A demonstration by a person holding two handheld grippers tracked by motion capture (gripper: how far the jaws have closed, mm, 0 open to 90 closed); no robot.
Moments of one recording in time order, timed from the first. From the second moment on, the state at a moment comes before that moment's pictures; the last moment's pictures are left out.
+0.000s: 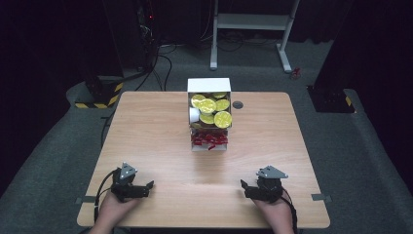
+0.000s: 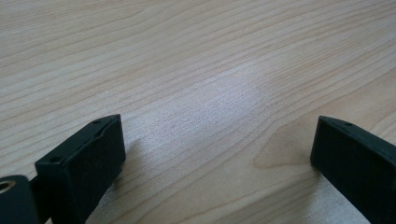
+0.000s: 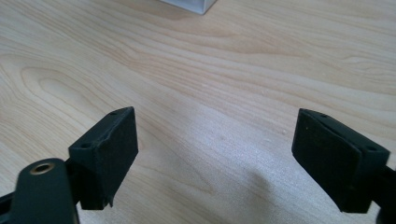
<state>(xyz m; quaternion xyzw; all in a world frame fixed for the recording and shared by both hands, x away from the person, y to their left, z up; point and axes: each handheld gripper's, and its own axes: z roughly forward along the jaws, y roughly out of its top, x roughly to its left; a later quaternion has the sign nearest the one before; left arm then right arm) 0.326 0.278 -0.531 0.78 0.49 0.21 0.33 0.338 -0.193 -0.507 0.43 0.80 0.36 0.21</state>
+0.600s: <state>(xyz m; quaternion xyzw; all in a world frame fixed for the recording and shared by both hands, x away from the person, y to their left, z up) 0.326 0.278 -0.531 0.78 0.49 0.21 0.33 0.341 -0.186 -0.486 0.43 0.79 0.40 0.21</state>
